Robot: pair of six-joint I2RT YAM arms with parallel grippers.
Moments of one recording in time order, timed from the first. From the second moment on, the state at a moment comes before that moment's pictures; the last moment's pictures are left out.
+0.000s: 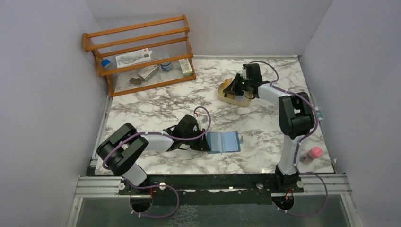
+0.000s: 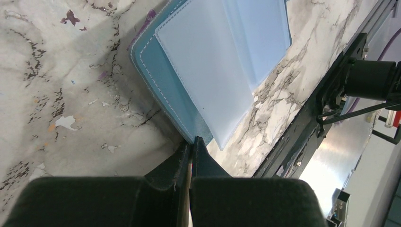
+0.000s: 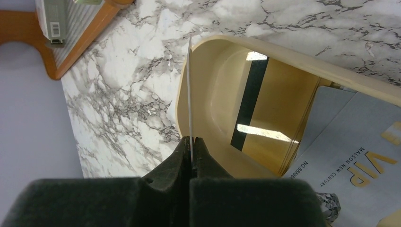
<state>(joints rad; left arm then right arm) -0.77 1.56 0.53 0.26 0.44 -0.64 0.25 2.01 1.35 -0.05 -0.42 0.68</state>
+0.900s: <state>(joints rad) -0.77 1.56 0.54 0.25 0.42 -0.63 0.25 2.02 1.45 -0.22 -0.41 0.57</state>
